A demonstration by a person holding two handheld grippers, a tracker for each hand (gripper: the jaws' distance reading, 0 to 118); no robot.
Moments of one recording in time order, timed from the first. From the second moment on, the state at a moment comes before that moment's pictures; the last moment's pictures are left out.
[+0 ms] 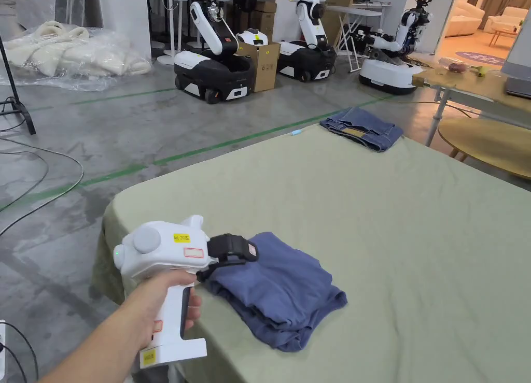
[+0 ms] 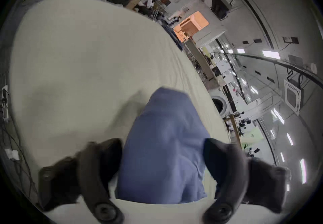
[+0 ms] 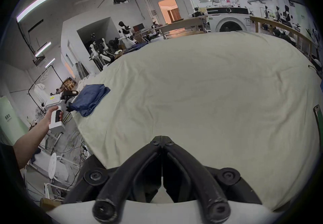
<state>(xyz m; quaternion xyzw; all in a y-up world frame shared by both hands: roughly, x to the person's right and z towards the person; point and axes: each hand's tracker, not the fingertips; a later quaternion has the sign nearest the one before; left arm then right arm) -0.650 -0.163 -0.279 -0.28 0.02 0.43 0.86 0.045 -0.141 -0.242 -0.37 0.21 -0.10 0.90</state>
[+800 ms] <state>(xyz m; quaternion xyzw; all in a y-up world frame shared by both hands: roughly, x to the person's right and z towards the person) -0.250 0.006 -0.319 -0.19 -0.08 0.05 0.98 0.123 -0.036 -0.239 -0.21 0.11 -0.07 0.97</state>
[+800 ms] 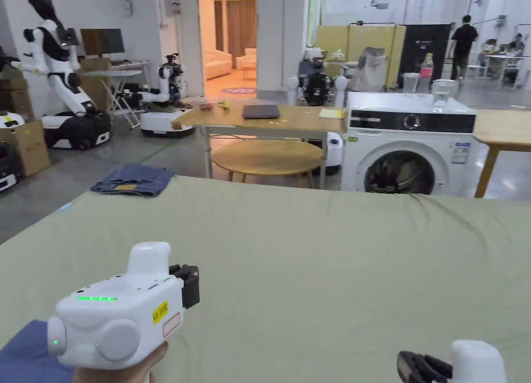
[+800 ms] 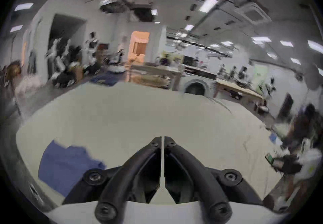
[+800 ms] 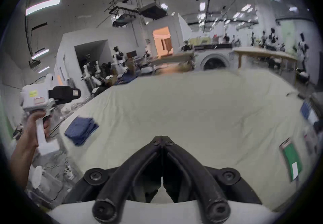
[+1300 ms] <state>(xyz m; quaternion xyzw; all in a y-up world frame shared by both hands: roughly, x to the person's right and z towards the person) -0.108 0.099 -0.300 -0.09 -0.12 -0.06 0.99 0.178 0.120 -0.254 -0.04 -0.05 0.02 1.00</state>
